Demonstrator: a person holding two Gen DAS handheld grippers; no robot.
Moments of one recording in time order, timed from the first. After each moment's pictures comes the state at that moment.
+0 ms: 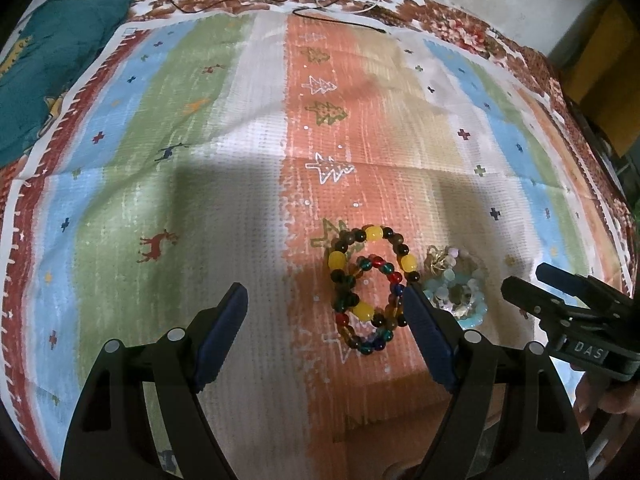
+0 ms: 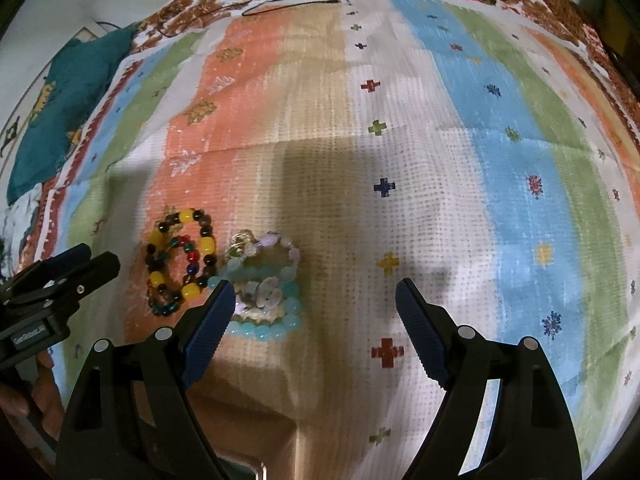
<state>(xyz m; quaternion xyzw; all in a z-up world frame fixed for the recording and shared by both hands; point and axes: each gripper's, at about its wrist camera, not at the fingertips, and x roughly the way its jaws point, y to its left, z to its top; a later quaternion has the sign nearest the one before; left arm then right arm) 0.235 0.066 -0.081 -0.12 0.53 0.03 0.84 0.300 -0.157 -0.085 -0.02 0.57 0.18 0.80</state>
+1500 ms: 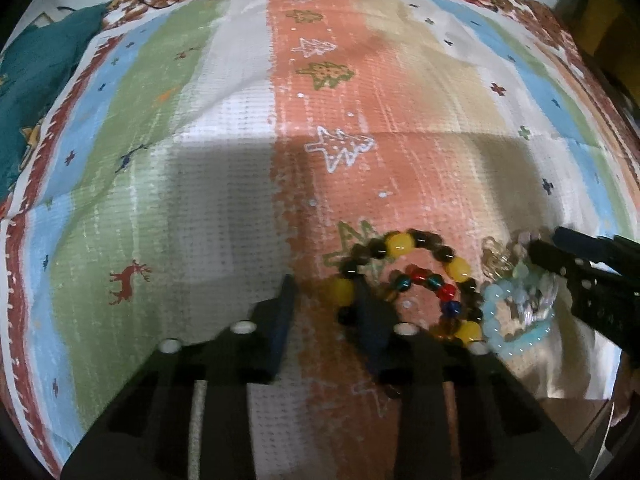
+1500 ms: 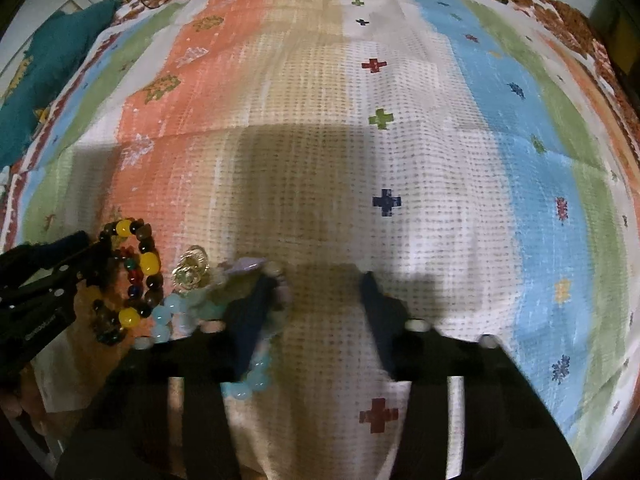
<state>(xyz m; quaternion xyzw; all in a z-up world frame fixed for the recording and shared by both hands) 0.271 0.060 -0.126 -0.05 0.57 0.03 0.82 0.330 -0.135 -0.120 -0.07 0.58 0.17 0.79</state>
